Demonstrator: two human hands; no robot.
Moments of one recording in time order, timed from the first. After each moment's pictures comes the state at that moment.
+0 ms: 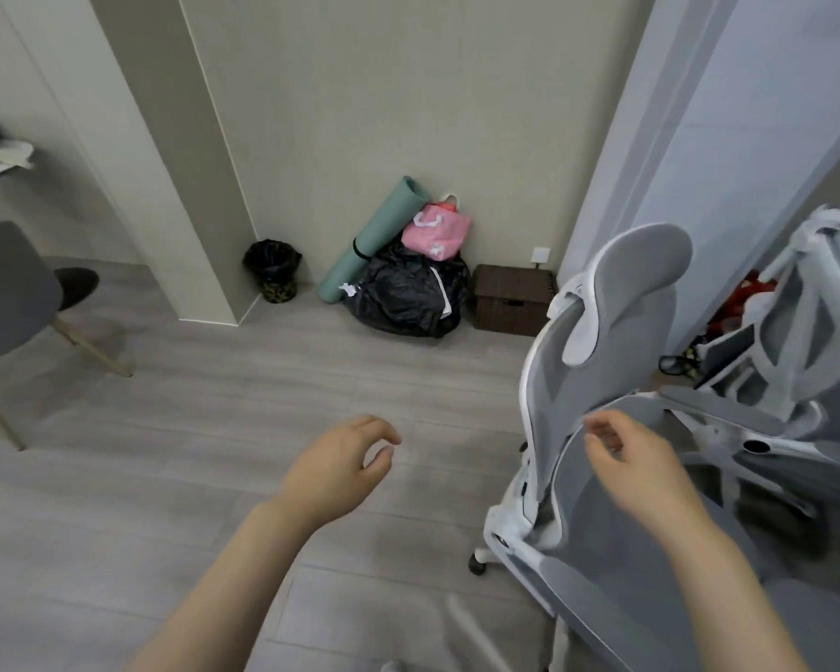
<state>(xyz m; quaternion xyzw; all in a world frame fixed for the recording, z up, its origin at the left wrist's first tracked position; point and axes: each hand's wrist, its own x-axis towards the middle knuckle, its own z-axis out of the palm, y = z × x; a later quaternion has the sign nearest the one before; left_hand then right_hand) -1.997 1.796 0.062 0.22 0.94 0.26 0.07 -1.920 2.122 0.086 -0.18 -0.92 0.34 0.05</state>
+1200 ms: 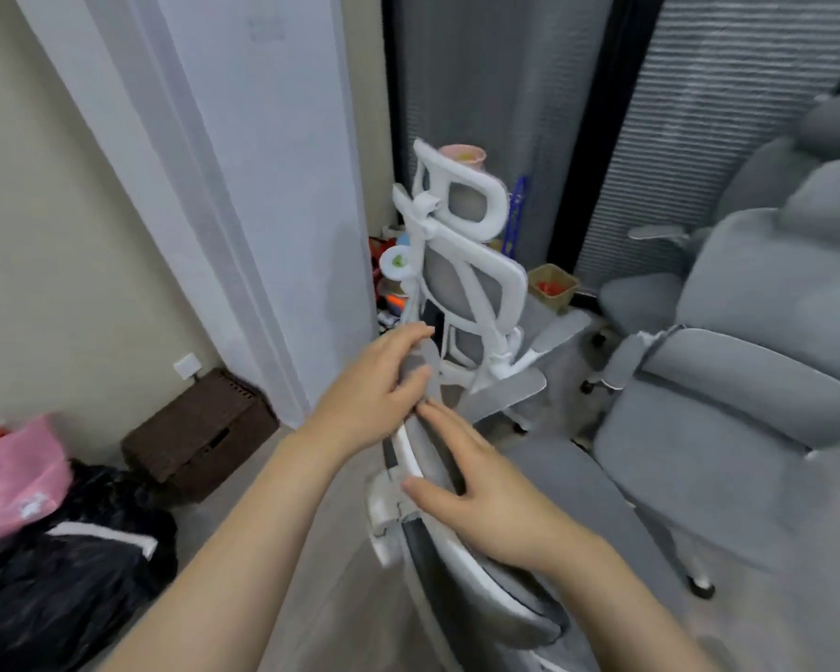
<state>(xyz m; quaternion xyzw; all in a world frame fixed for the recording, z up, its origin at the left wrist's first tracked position) -2.371 2.259 0.139 0.73 0.59 0.31 0.16 -2.183 2.215 0.133 -0.40 -0.79 0.44 0.16</state>
